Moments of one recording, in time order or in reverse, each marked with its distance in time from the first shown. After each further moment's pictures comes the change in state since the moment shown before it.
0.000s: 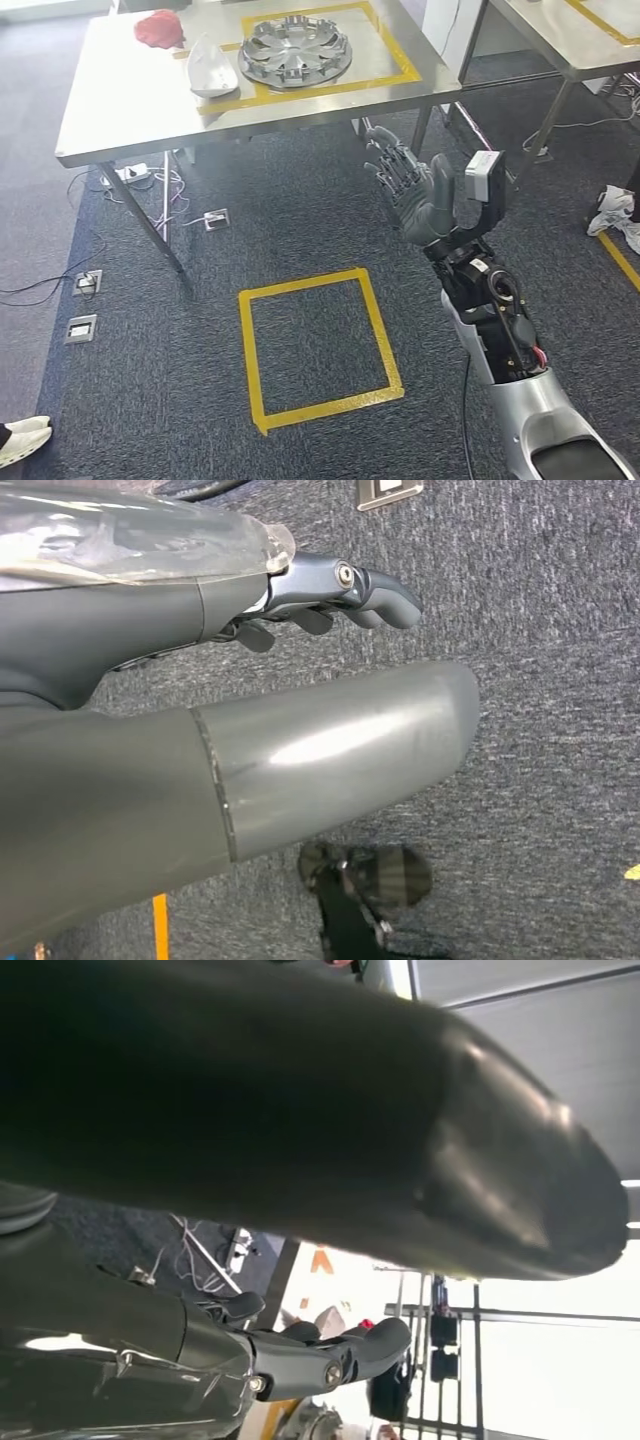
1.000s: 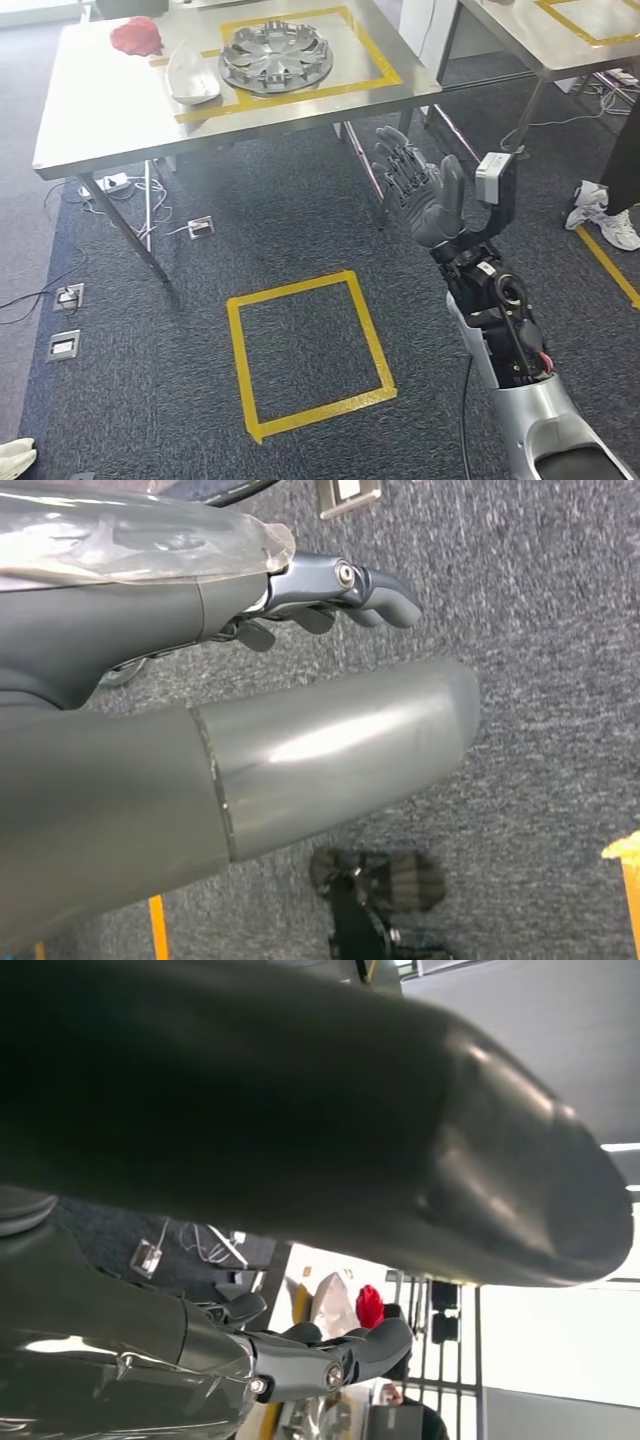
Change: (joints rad) left arm 0.001 0.001 0.000 0.000 0.000 -0.001 -0.001; right arm 0.008 0.001 -0.012 -0.014 -0.003 -0.006 0.007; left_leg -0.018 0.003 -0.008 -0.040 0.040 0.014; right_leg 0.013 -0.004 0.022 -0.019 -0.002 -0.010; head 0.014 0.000
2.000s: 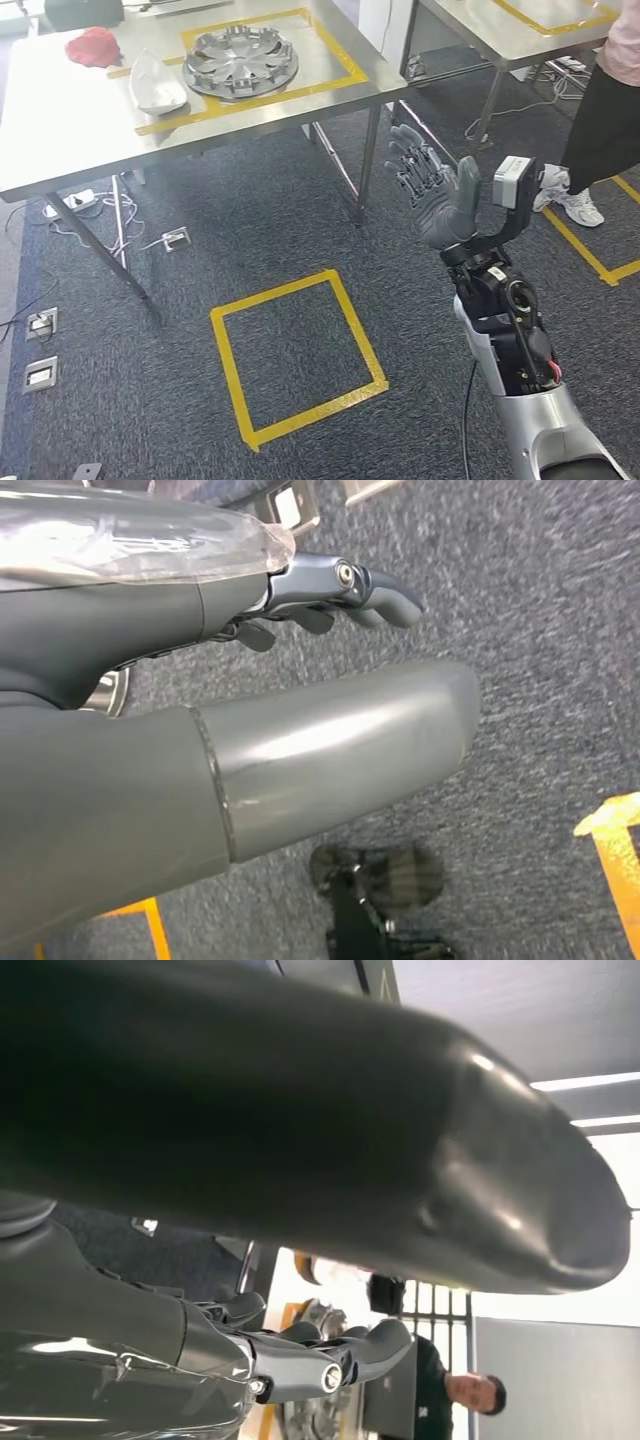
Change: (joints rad) left arm -0.012 -0.006 0.000 0.000 -0.023 -0.004 0.001; right arm 0.019 0.000 -0.019 -0.030 -0.015 -0.017 0.002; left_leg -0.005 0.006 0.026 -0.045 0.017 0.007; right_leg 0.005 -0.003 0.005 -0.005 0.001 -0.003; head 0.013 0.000
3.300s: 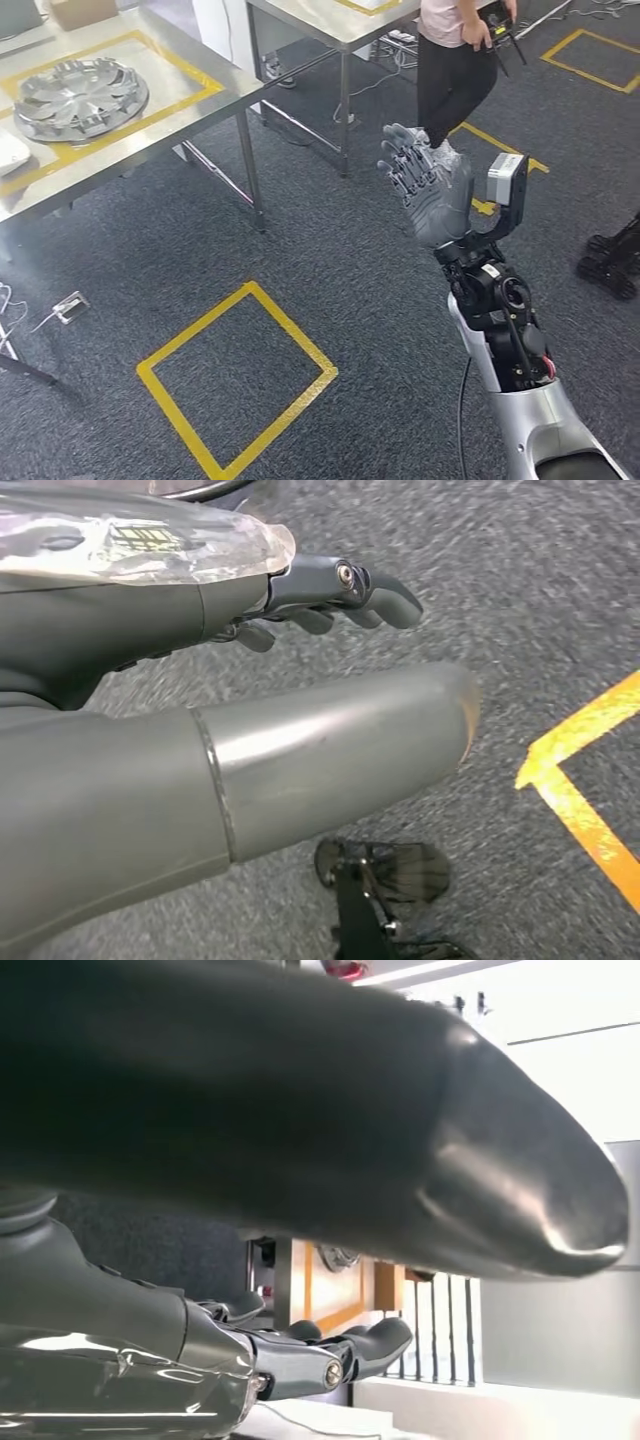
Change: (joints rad) left arm 0.004 0.002 0.000 0.000 -0.004 0.003 0.004; right arm 0.013 -0.002 -0.015 -0.019 -0.015 -0.002 0.007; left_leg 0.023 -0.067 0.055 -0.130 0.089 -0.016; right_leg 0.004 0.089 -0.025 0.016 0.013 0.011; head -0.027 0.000
